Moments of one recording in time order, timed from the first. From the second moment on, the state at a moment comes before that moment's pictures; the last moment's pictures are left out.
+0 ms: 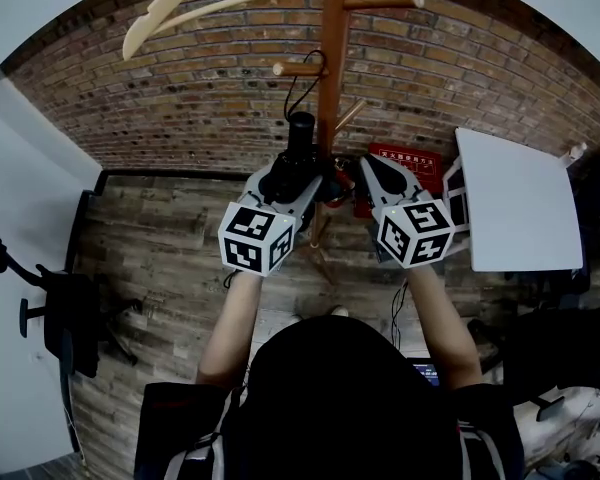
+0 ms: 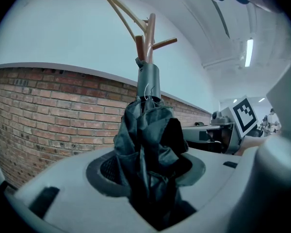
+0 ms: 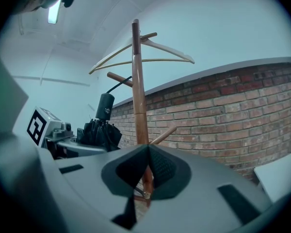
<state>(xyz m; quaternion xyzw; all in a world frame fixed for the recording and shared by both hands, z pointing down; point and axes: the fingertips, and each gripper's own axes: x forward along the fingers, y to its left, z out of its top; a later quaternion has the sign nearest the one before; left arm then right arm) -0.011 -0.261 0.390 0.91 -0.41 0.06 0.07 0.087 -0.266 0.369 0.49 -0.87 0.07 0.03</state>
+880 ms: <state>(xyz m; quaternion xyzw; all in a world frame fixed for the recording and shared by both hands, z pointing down) -0.031 -0.242 0.358 0.91 -0.40 0.03 0.07 0.064 -0.254 0.353 0.50 -0.86 0.07 0.01</state>
